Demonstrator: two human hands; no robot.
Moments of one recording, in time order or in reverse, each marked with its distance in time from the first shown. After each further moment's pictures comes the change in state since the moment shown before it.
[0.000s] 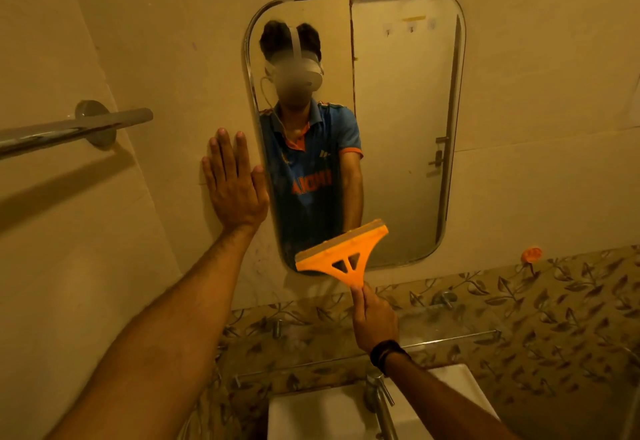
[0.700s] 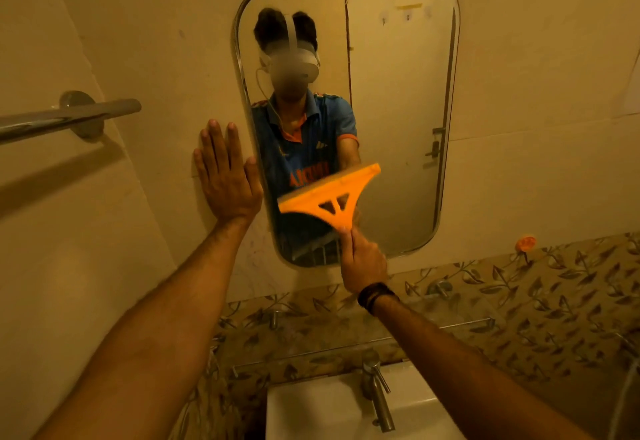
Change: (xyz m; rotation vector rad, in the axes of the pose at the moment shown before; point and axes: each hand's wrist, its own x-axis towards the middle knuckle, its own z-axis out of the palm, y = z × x) left_hand 0.001 -0.003 0.005 -0.024 0.046 -0.006; right_hand 0.068 -0.053 -0.022 0.089 0.062 -0.093
